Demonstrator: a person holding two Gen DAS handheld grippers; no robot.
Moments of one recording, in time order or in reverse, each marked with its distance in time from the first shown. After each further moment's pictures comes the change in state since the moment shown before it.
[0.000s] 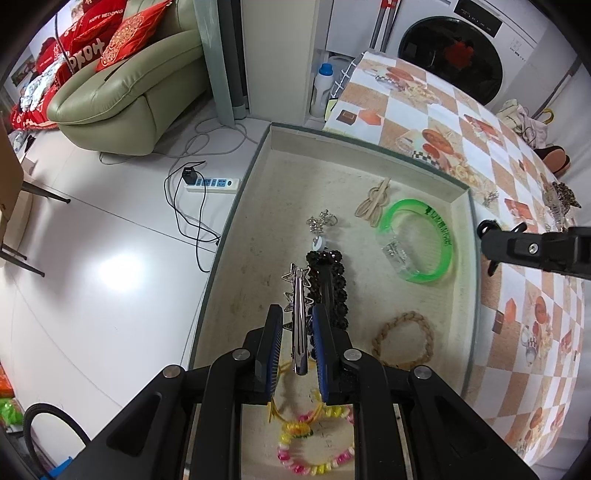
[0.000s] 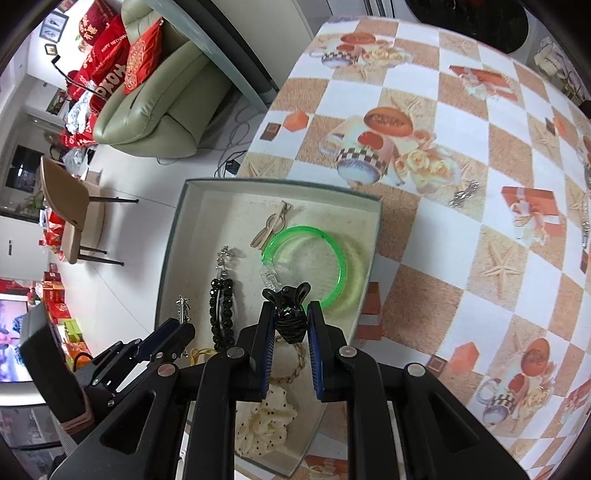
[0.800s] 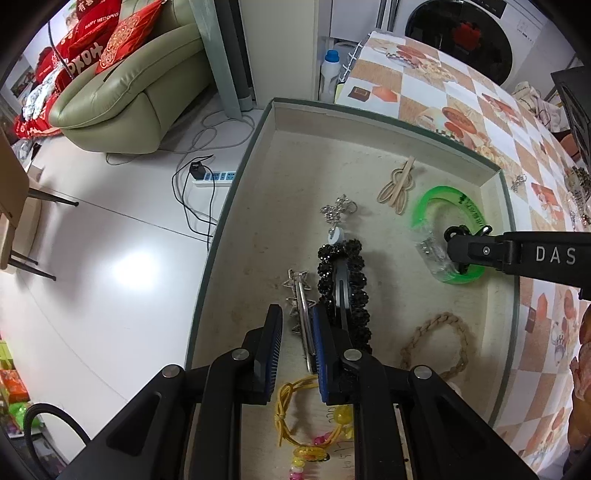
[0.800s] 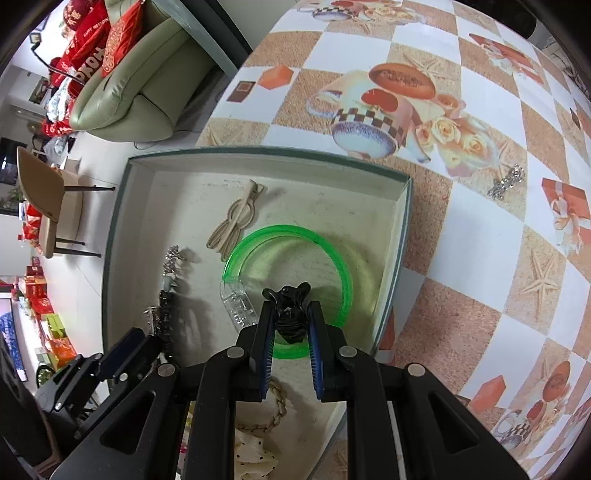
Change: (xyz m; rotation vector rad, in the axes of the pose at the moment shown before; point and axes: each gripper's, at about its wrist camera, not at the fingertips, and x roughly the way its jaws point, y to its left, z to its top) left arm 0.031 -0.004 0.002 0.027 0.039 0.067; right arm 0.069 -0.003 0.015 0.002 0.056 -0.072
